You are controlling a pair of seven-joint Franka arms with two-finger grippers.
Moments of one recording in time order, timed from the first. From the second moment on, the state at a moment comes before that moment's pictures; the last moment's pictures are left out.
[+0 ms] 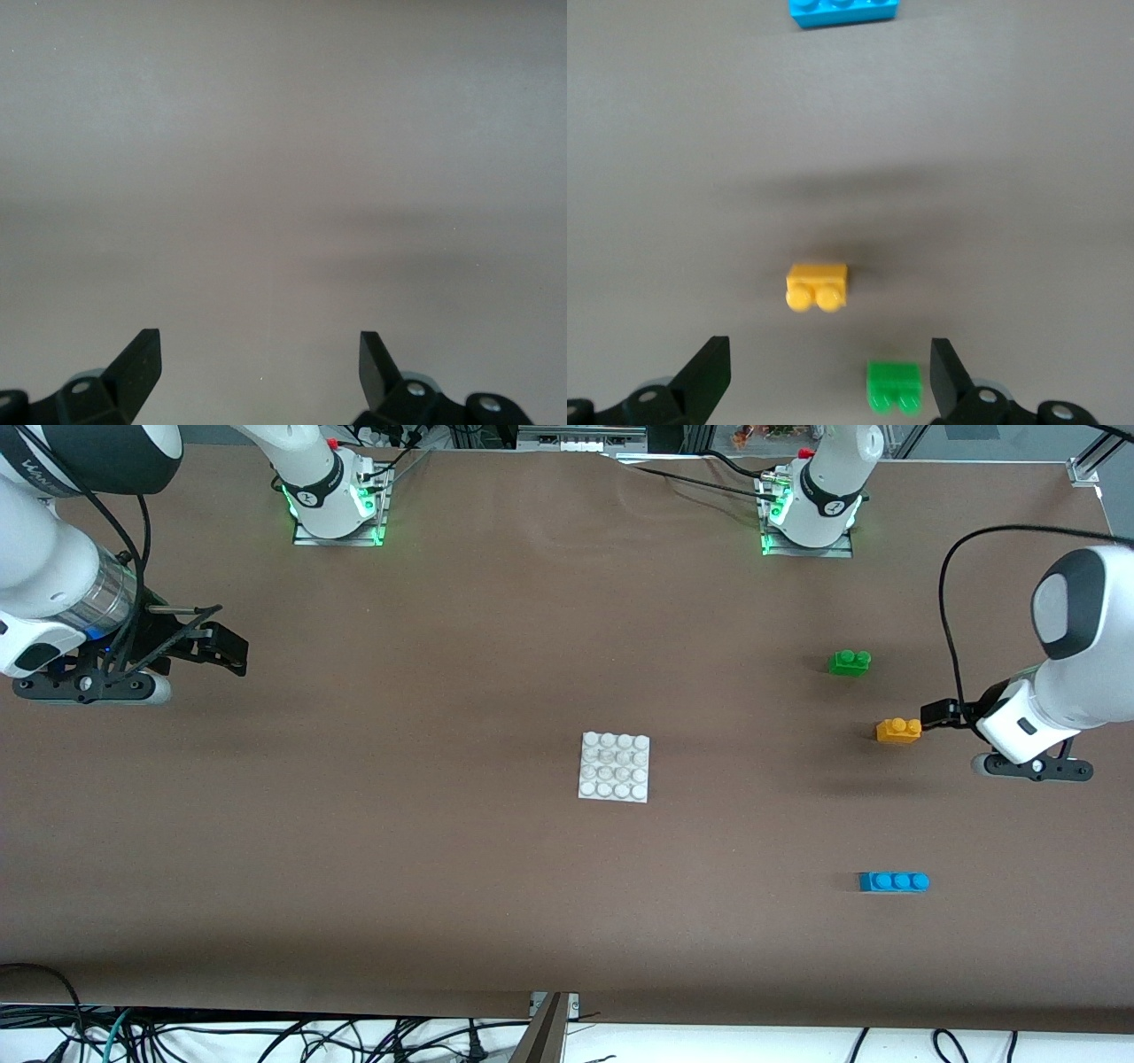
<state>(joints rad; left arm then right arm) 0.15 0.23 -0.06 -1.86 0.09 1.95 0.13 0.26 0.14 -0.10 -1.50 -0.02 1.56 0.15</state>
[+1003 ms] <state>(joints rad) 0.24 0.25 -0.06 -2.37 0.16 2.61 0.19 0.26 0.14 -0.10 -1.50 -0.02 1.56 0.15</state>
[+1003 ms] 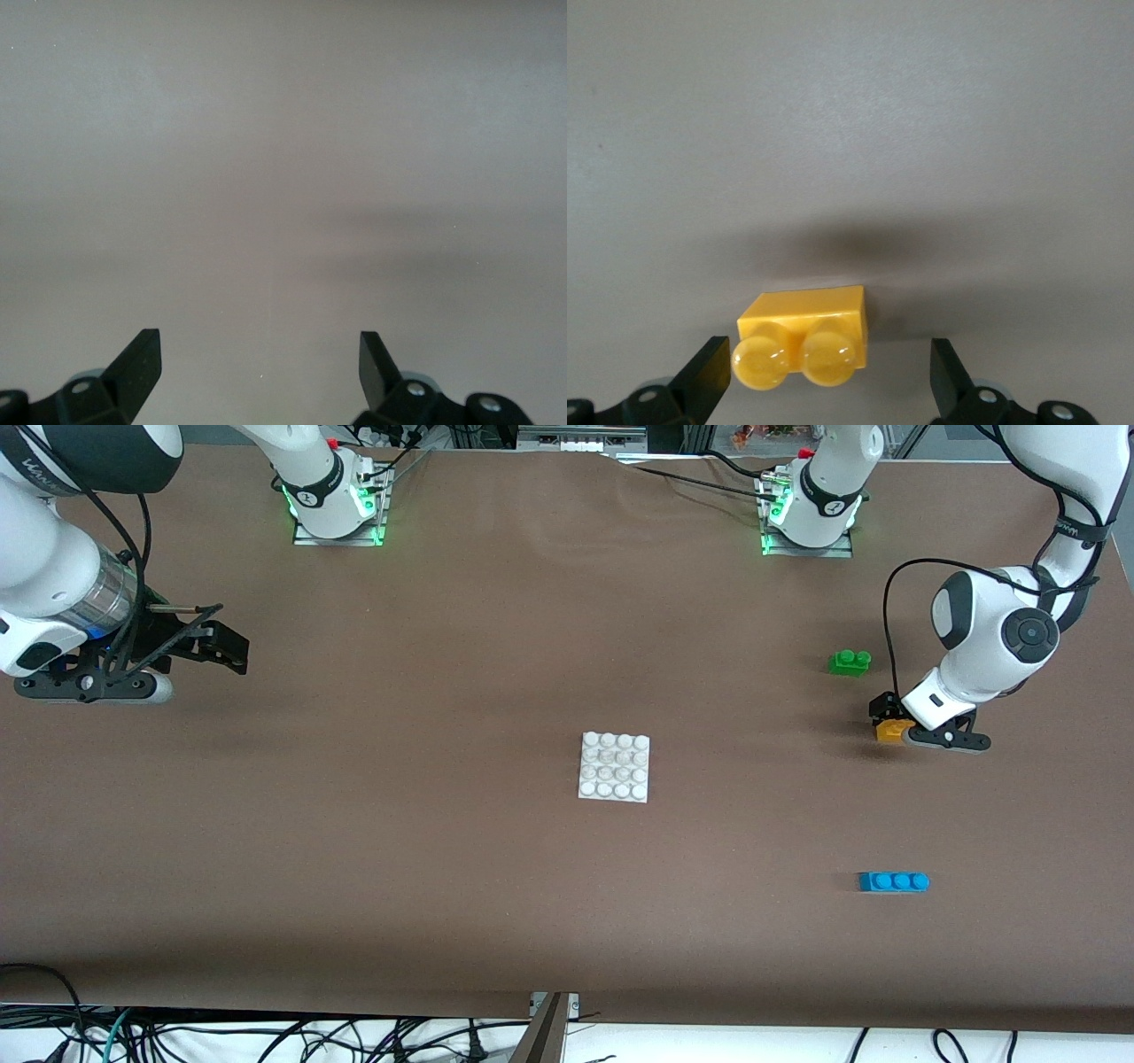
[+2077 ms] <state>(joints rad) 0.30 0.30 -0.06 -2.36 0.16 2.68 0.20 0.26 0.13 -0.09 -1.50 -0.02 1.56 0.16</state>
